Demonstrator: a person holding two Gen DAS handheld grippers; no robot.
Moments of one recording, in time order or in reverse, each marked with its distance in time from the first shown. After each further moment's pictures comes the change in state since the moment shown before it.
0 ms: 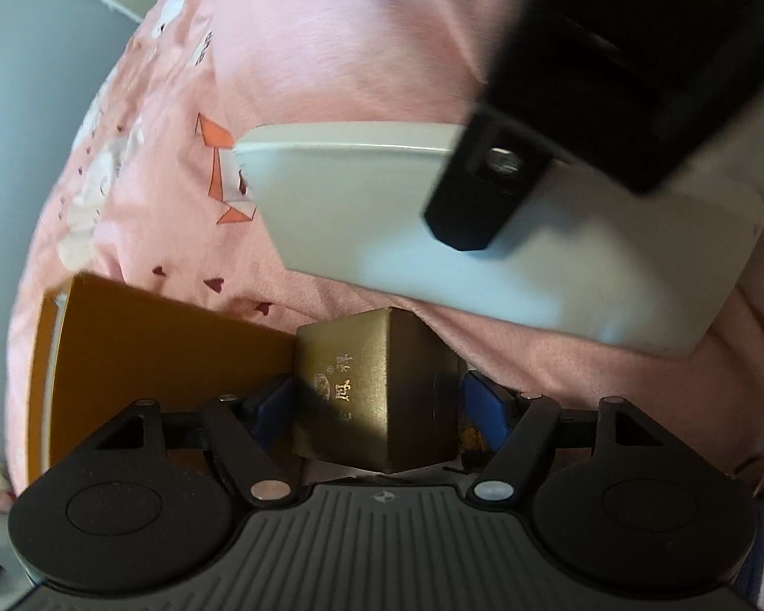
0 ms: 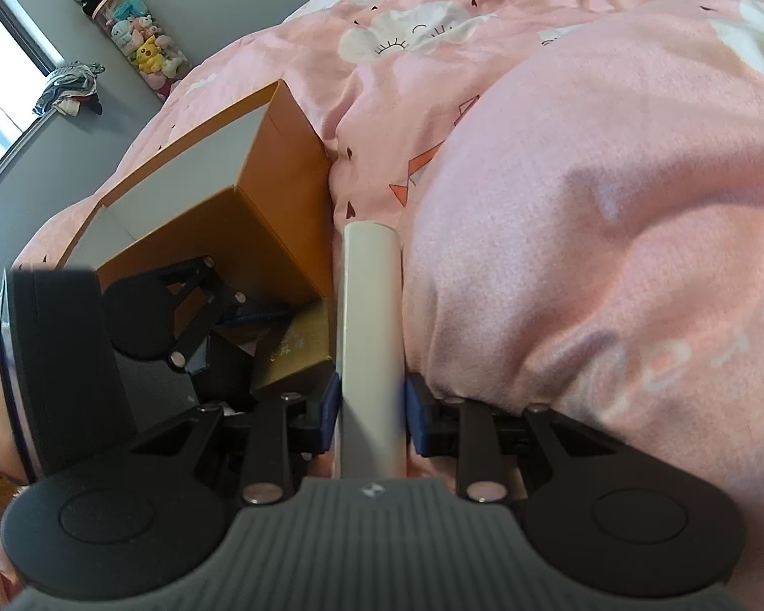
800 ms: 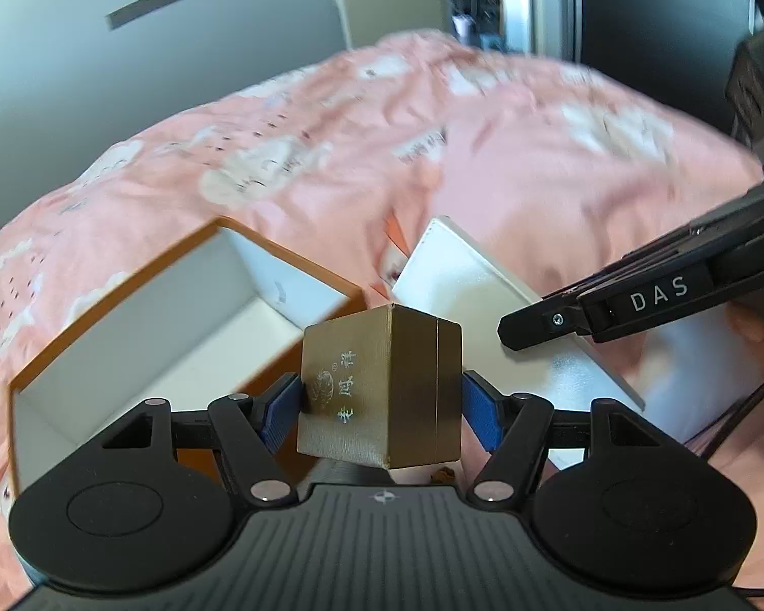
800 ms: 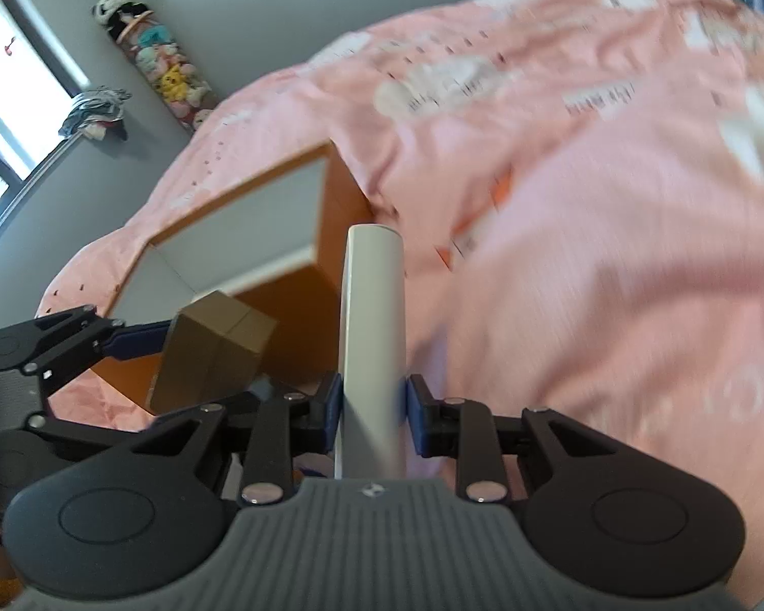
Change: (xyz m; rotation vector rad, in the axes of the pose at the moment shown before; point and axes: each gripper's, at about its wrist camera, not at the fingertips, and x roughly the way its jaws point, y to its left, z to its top) left arm -0.142 0.096 -0.060 -0.737 -0.273 -0.080; right arm -0.050 0.037 0.020 -0.032 -0.084 0.039
